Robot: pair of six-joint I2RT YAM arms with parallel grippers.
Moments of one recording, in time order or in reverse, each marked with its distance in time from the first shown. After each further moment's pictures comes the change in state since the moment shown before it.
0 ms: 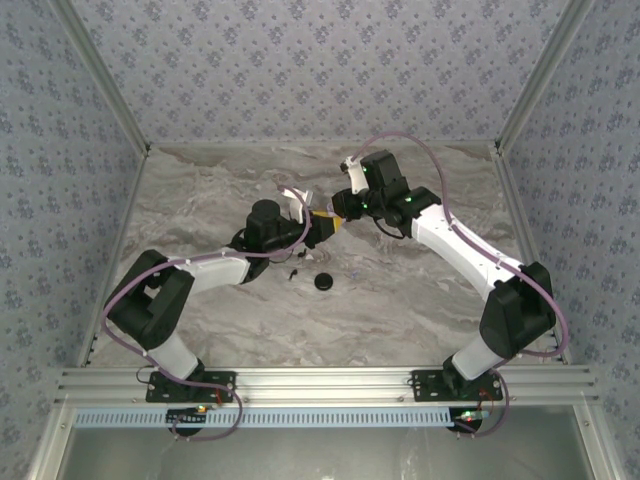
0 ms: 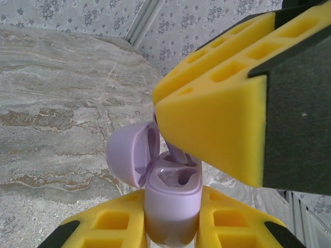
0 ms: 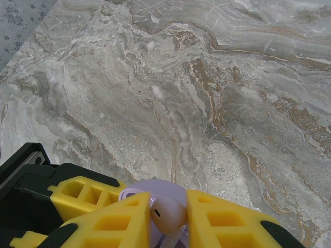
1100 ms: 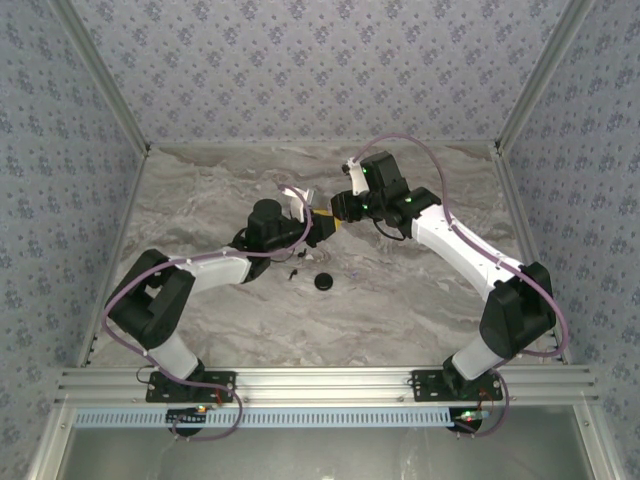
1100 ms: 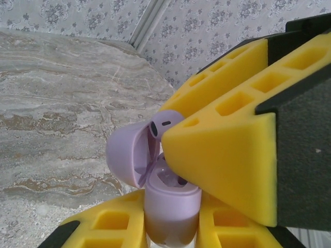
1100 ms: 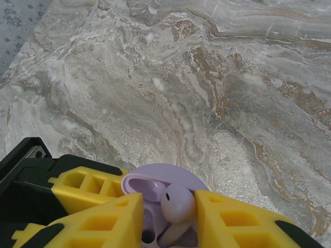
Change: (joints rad) left arm -0.008 0.005 0.011 -0.002 -0.026 0.004; right arm 0.000 0.000 -0.003 -0.025 -0.008 0.056
